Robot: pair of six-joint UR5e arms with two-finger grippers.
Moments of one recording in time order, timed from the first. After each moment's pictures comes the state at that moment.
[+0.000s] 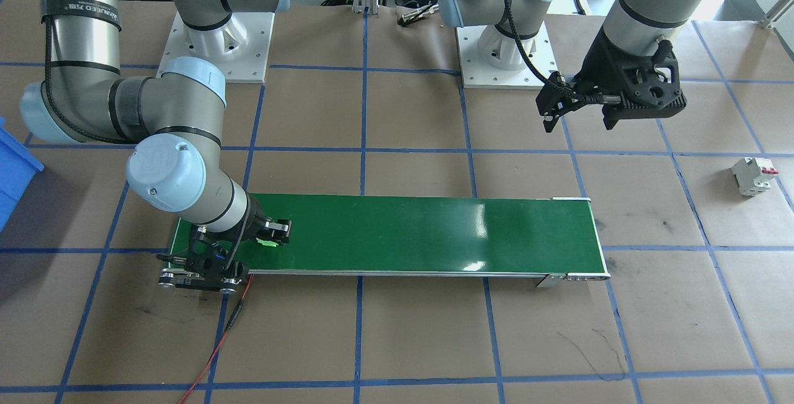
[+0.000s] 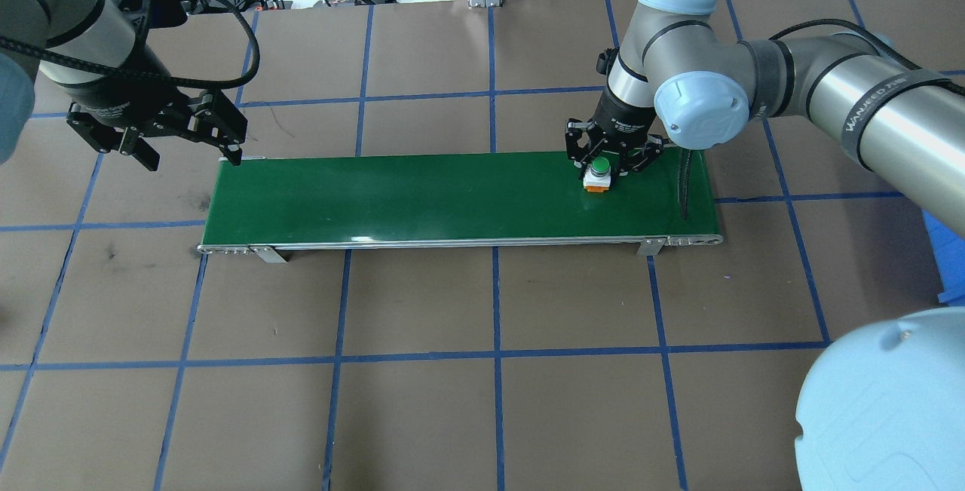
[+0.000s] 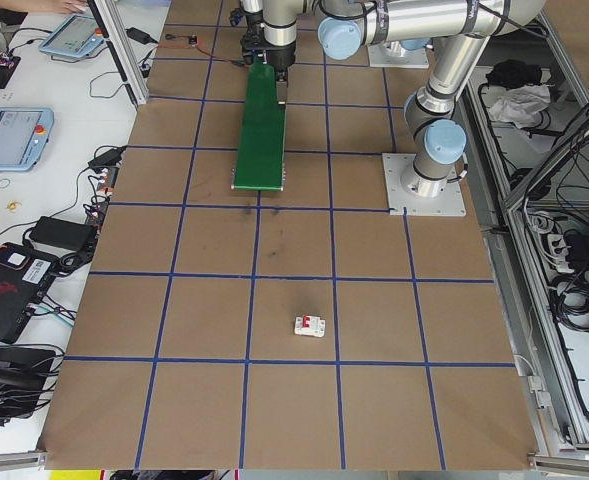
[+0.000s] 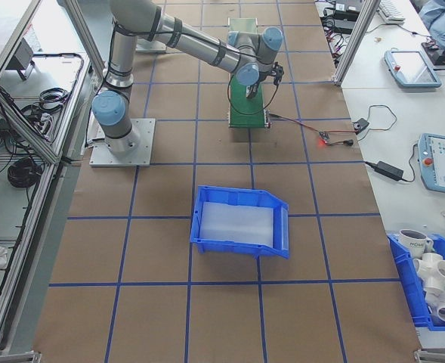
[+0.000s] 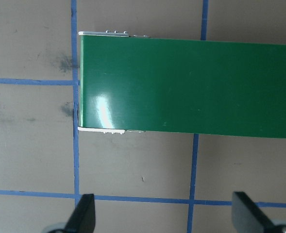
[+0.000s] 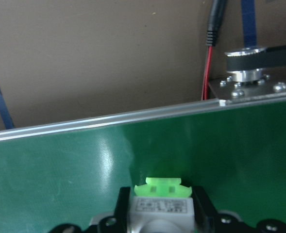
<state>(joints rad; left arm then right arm) -1.43 -1.51 -1.69 -1.51 1.61 0.09 1.63 -1.17 1.68 -1.95 -1.41 0.23</state>
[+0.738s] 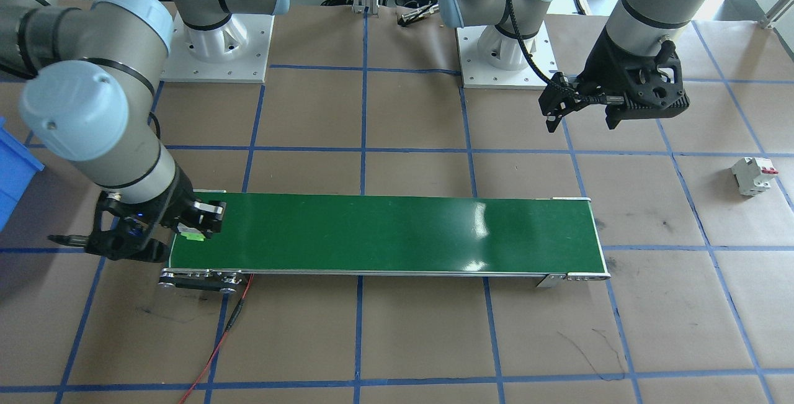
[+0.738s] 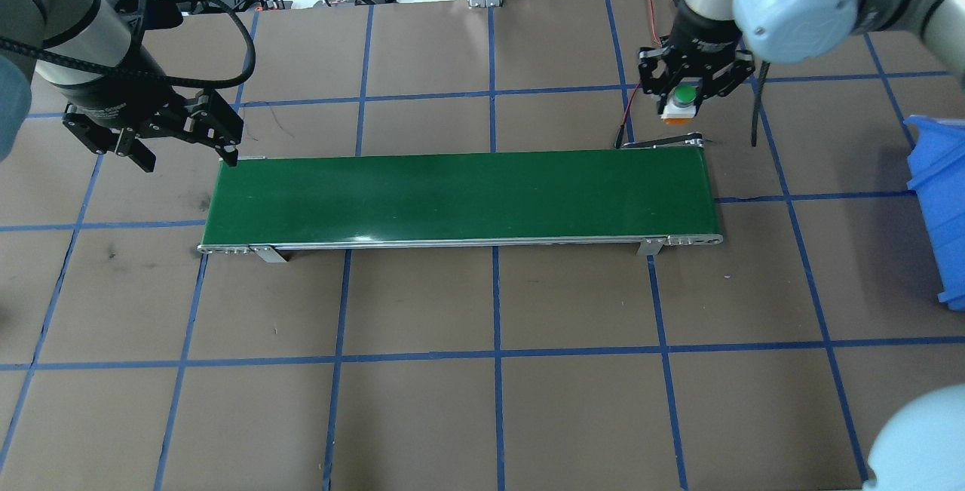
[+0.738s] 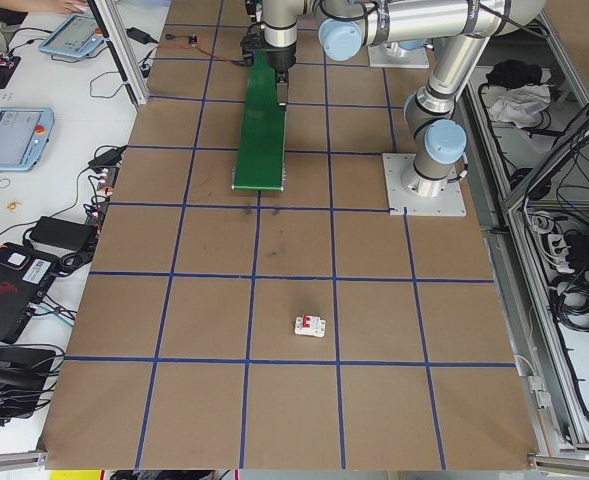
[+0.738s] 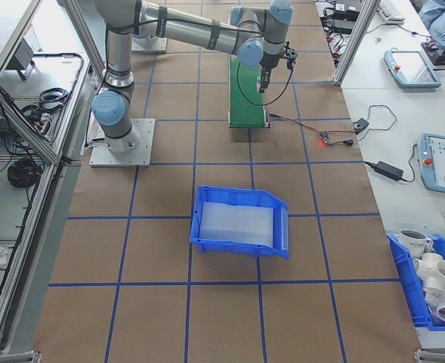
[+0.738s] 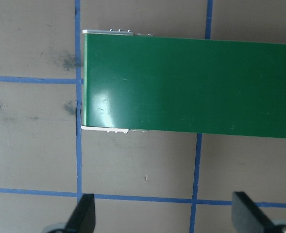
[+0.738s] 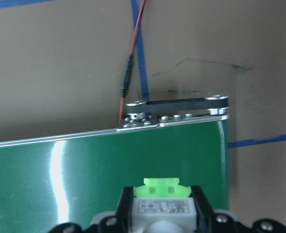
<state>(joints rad) -1.42 -1.51 -1.69 -1.52 1.62 0.09 1.55 -1.27 1.52 -1.77 -1.58 0.11</state>
